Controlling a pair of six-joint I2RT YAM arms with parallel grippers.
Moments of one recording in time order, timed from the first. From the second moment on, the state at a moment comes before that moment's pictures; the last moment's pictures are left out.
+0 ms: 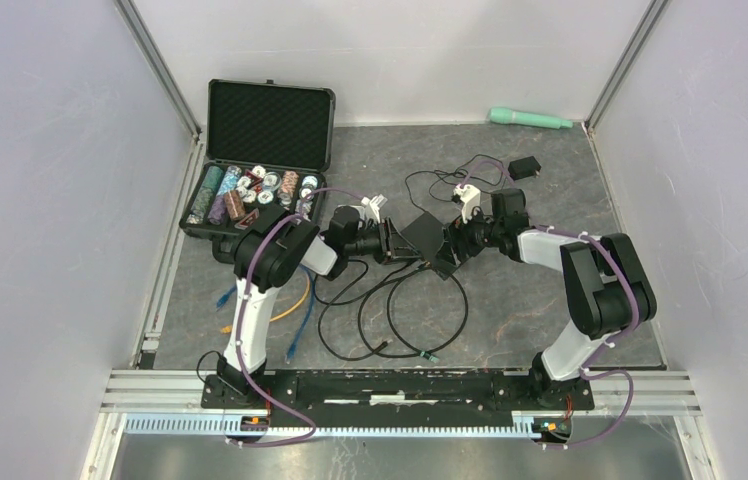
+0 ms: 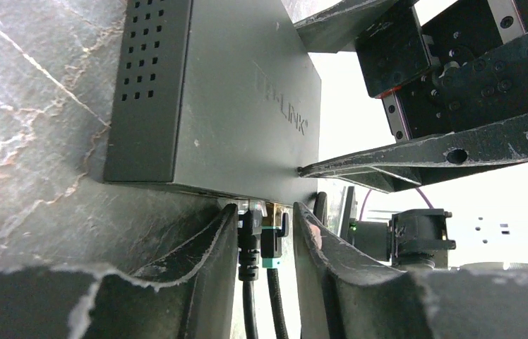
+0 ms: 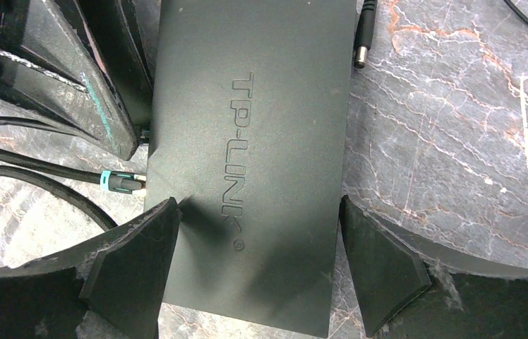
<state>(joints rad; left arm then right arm) -0.55 2.20 0.91 0.97 0.76 -1.00 0.22 1.68 0.77 0.10 -0.60 -0.25</state>
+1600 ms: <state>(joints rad) -0.52 2.27 0.88 1.14 0.79 -1.08 0.21 1.71 0.78 0.12 -0.61 -0.19</state>
